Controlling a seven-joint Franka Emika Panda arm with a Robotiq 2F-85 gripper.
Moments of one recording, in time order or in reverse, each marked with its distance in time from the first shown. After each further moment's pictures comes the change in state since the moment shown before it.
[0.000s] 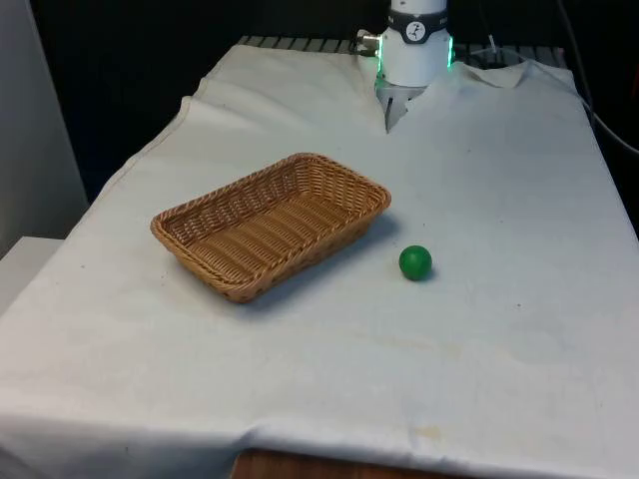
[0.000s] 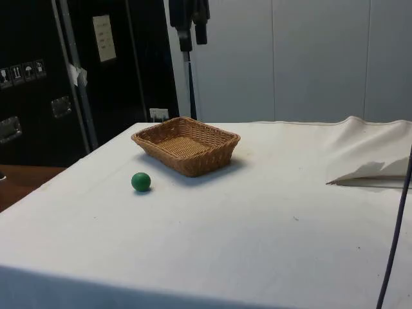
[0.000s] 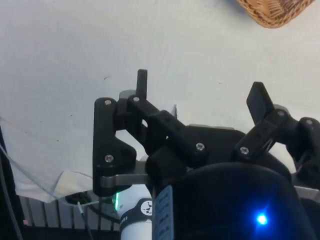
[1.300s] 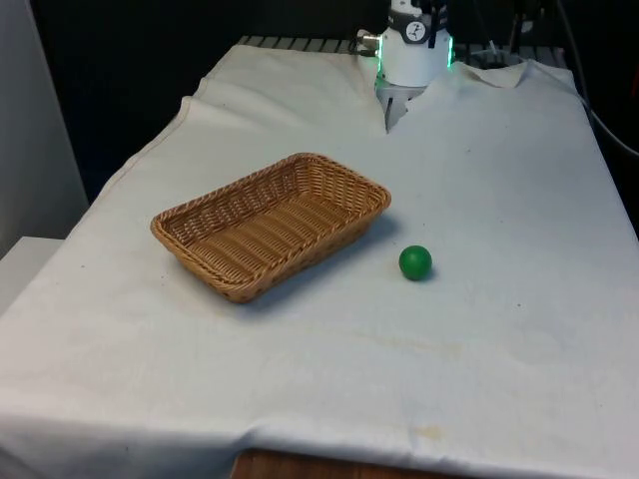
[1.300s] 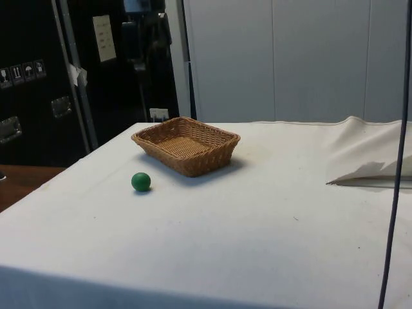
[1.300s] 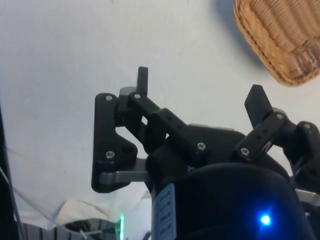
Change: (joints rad) arm 0.000 0.249 0.104 0.167 0.059 0.064 0.047
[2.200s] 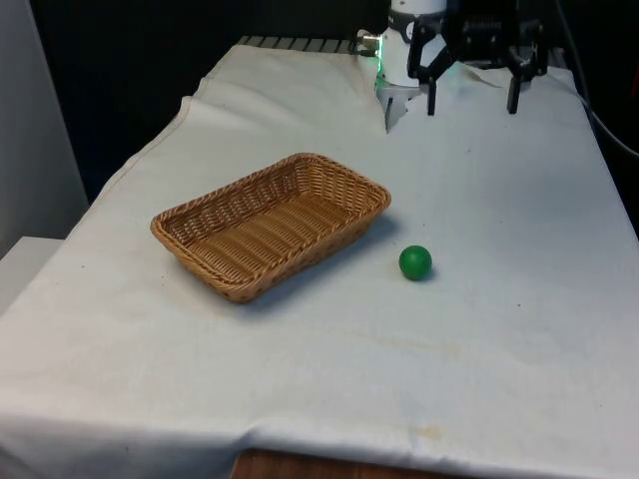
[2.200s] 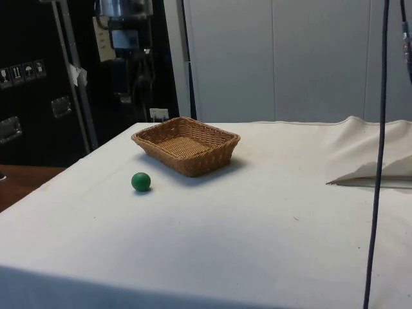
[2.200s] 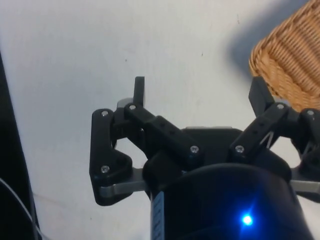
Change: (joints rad) arm -0.014 0.166 -0.018 0.035 0.149 0.175 -0.186
